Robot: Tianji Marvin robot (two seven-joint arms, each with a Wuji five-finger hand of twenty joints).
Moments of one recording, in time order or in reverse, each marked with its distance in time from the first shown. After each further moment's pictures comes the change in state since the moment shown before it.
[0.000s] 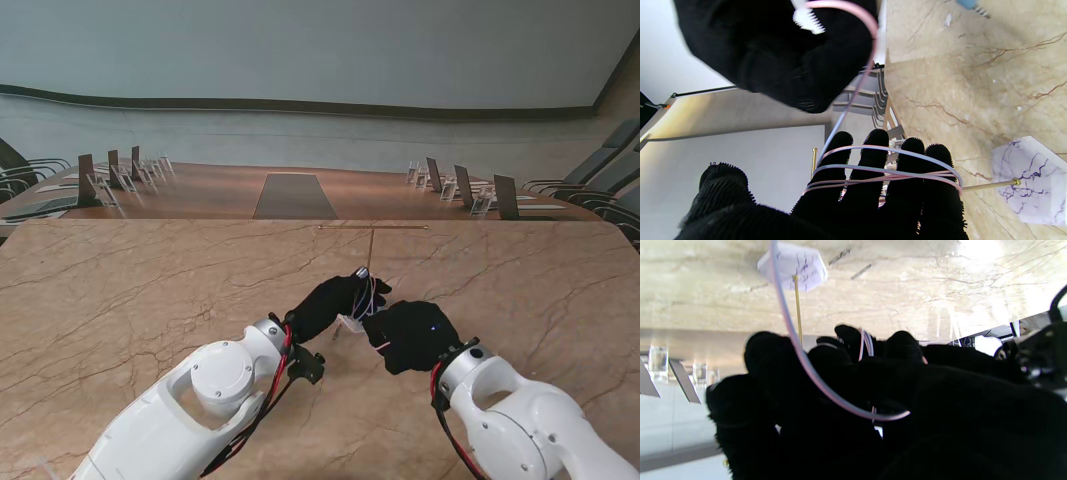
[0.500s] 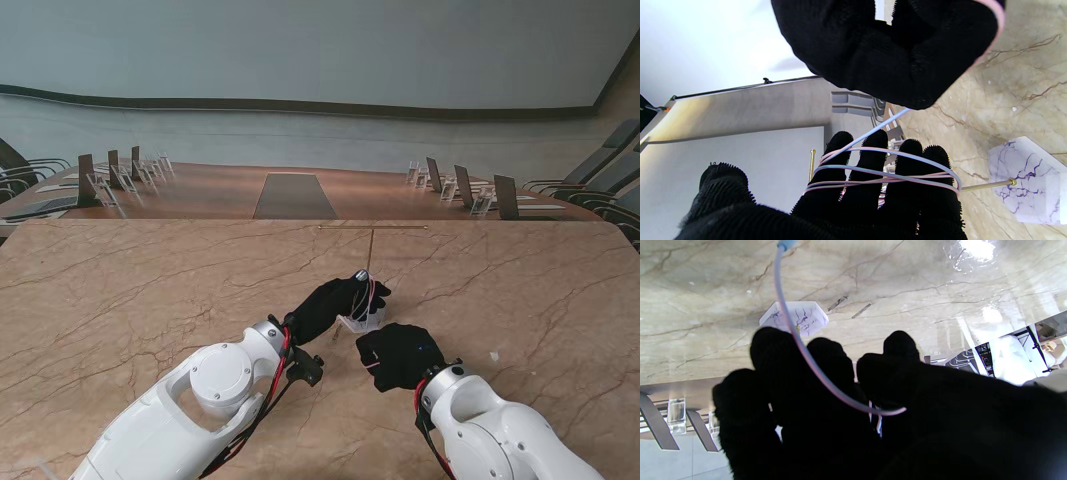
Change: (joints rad) left arm 0.005 0.004 0.001 0.003 0.008 -0.010 -0.005; right arm 0.019 -0.001 -0.104 0.098 0.044 0.117 -0.041; left_hand 0.000 0.000 0.000 0.000 0.001 0.000 0.000 0.000 0.000 -0.011 -0.001 -0.003 -0.011 -0.017 -0.015 -0.010 -0.007 -0.028 -0.020 -0.011; right_hand 0.004 -0.014 0.006 -0.083 -0.035 0.016 -0.002 -0.047 -0.070 0.024 -0.045 -0.014 -0.086 0.019 -0.023 -0.008 -0.112 0.002 -0.005 -0.013
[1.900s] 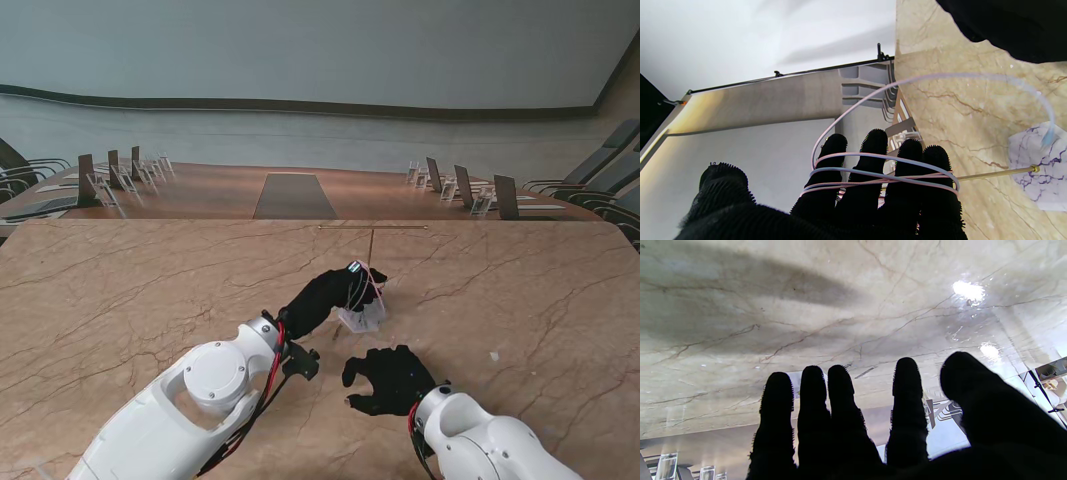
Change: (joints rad) left arm 0.008 0.002 -0.023 -0.013 -0.002 -0.038 0.015; right arm 0.005 0.012 -0.051 0.088 -0.011 -0.009 0.077; left_hand 0.000 0.000 0.000 0.000 -0.041 -0.058 0.000 0.003 -0.001 -0.001 0.000 -0.007 0.000 0.000 0.000 0.000 0.000 0.001 0.000 -0.002; right_hand -0.284 0.378 -0.694 -0.071 -0.480 -0.122 -0.352 -0.217 -0.767 -0.068 -0.469 -0.230 -0.690 -0.215 -0.570 -0.173 -0.575 -0.406 -0.538 -0.144
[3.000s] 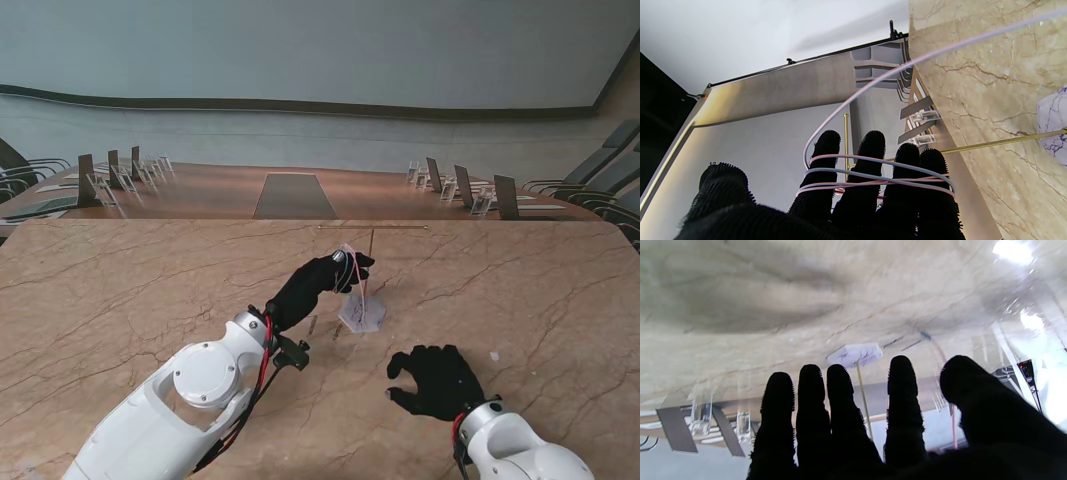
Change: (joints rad) left arm 0.022 0.003 -0.046 -0.007 0.044 -0.084 0.036; right arm -0.197 -0.028 0.222 -0.050 -0.039 -0.048 -0.162; left_hand 0.000 0.000 0.000 0.000 0.018 -0.082 0.011 0.033 -0.019 -0.023 -0.012 -0.002 -0.038 -0.030 -0.019 -0.012 -0.032 -0.034 -0.014 -0.003; right_hand 0.000 0.040 -0.034 0.000 0.030 0.070 -0.004 0.000 0.014 0.009 0.017 0.003 -0.002 0.027 0.060 0.025 0.006 -0.012 -0.010 0.000
